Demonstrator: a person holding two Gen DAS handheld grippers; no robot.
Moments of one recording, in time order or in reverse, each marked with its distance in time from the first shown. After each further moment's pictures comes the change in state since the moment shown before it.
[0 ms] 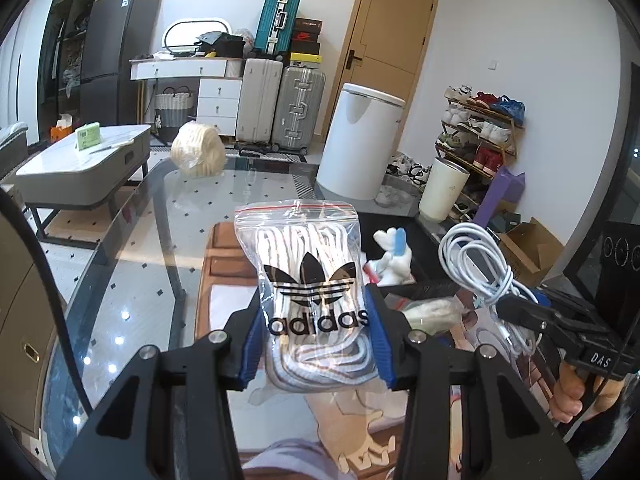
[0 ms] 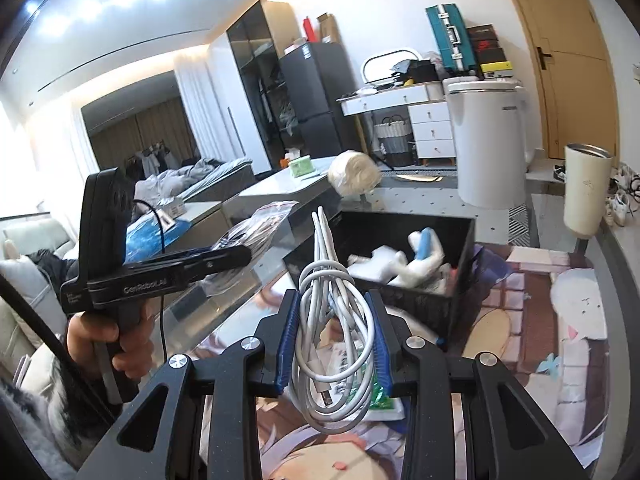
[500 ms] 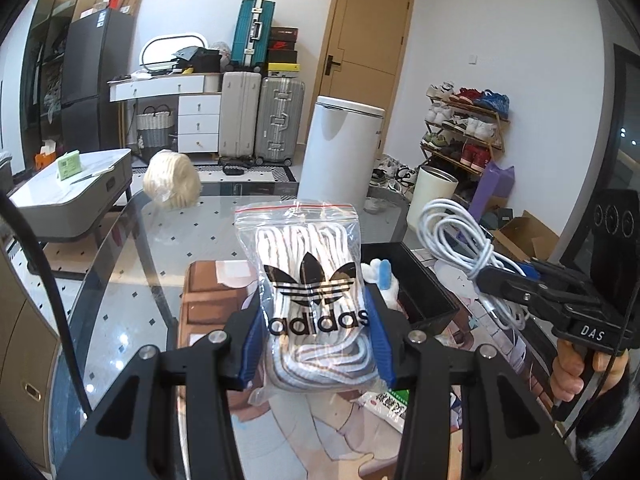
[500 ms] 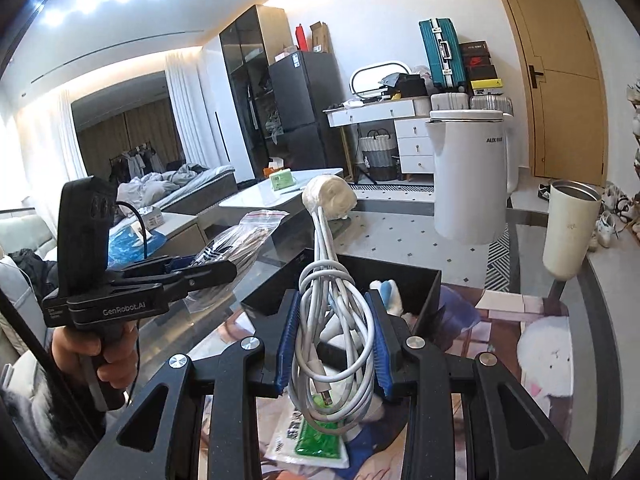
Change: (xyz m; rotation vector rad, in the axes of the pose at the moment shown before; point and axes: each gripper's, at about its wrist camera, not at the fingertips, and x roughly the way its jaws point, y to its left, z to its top) left arm 0.020 -0.019 0.027 0.079 -0.021 -0.041; right arm 0.005 -0.022 0.044 -0.037 -0.033 -0.072
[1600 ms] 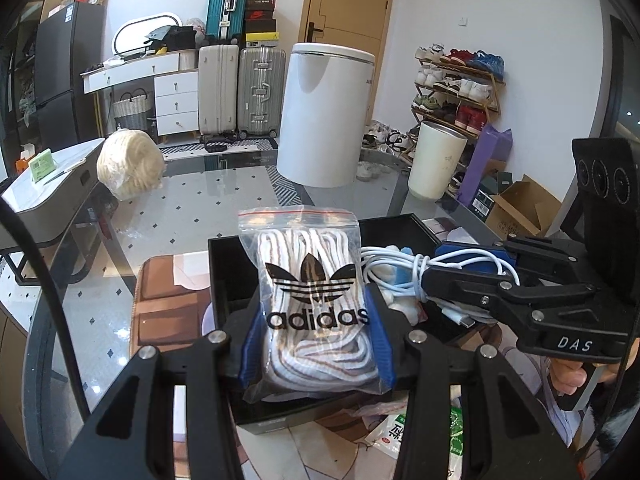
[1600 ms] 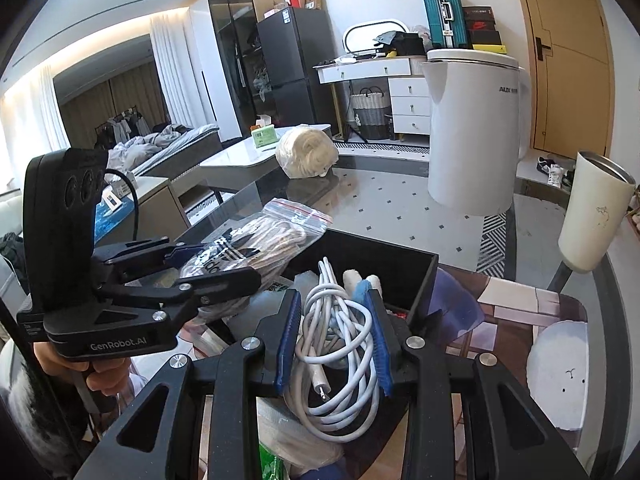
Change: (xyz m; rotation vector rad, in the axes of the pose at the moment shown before) left arm 0.077 -0.013 0.004 0.058 0.123 -0.023; right arm 0.082 -0.033 0.004 -0.012 0.167 -0.040
